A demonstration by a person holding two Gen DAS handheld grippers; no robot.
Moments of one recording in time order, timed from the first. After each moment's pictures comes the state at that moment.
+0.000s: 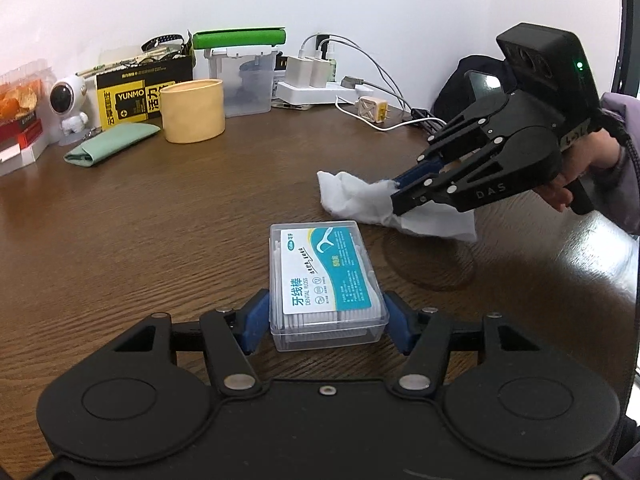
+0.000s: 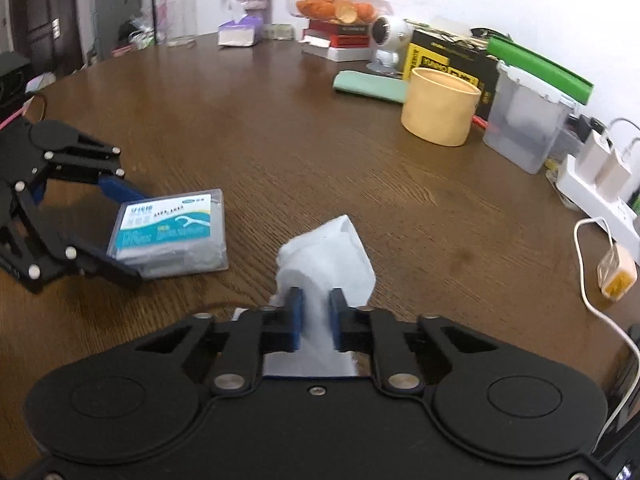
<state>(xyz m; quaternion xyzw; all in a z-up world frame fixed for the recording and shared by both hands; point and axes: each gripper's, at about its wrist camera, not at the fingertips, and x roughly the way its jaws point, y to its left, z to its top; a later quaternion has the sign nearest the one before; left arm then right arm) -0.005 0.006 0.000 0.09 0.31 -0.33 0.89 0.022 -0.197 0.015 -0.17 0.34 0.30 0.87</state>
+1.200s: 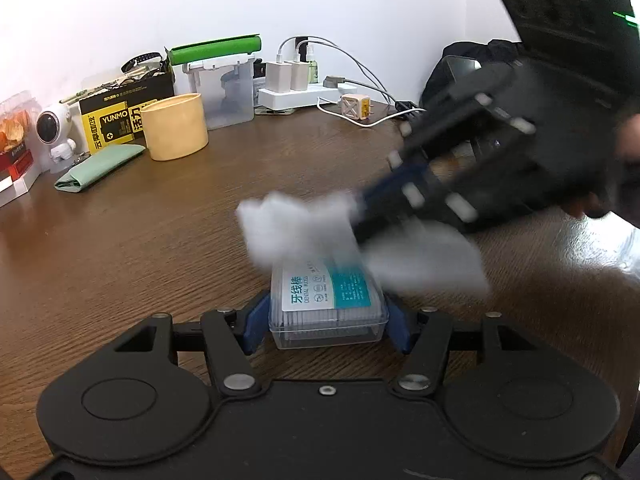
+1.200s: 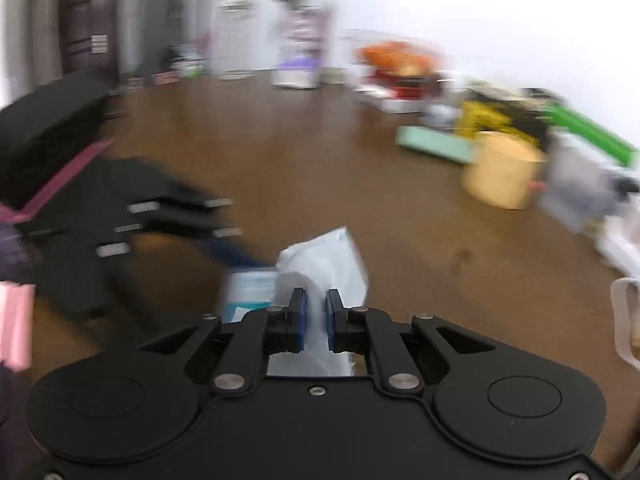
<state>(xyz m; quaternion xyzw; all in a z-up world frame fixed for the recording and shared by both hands) -0.014 -0.008 -0.001 0.13 0.29 -0.34 0.89 -0.019 -0.147 0.026 -0.16 0.29 0.40 0.86</state>
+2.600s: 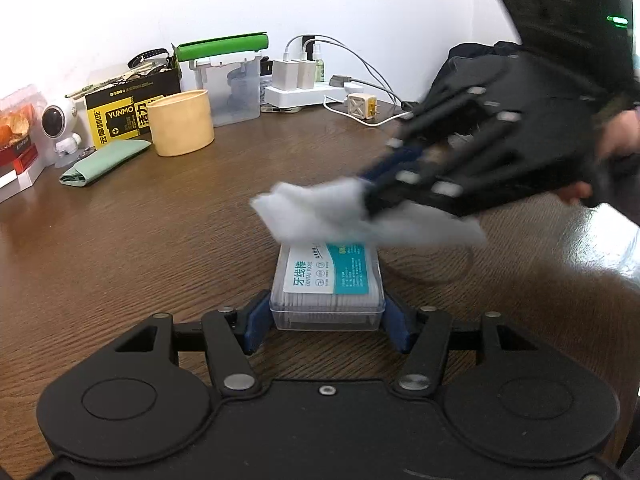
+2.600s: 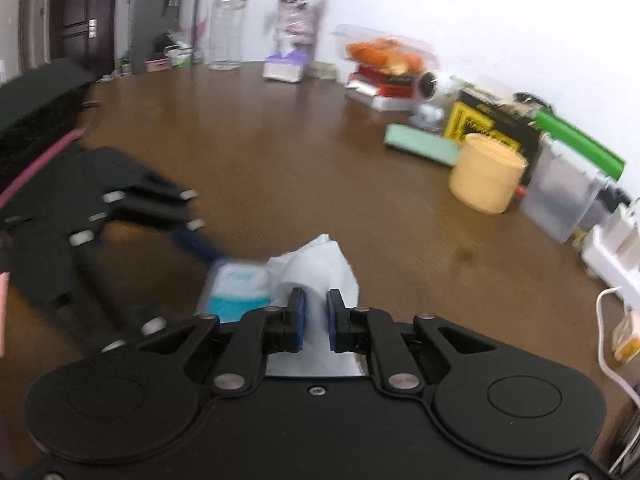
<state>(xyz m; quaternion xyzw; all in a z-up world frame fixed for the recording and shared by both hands) -0.014 -0.009 0.000 0.12 0.30 -0.33 0.89 -0.008 -0.155 0.034 -0.19 0.29 0.37 0.86</state>
